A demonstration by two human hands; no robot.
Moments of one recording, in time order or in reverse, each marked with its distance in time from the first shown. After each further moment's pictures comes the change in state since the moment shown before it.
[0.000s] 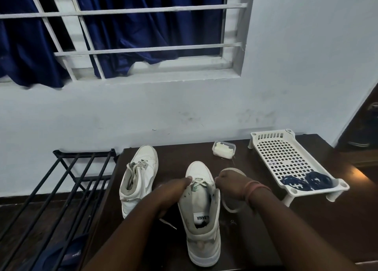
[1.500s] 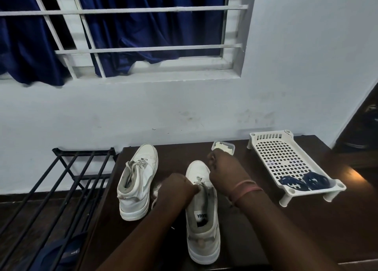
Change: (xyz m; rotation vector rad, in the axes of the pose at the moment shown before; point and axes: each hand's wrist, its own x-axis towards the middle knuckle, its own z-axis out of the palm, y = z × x) left_hand -0.028 0.021 0.021 0.235 0.337 0.226; right_hand -0.033 -0.046 -0.008 0.092 0.458 -0.186
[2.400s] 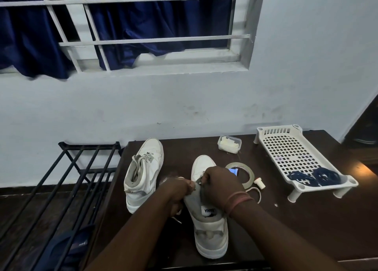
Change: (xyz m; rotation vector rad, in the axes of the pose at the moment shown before) left_hand 0.004 -0.027 0.001 -0.593 -0.219 -0.333; right_hand -0.013 0.012 0.056 -0.214 -0.124 -0.074
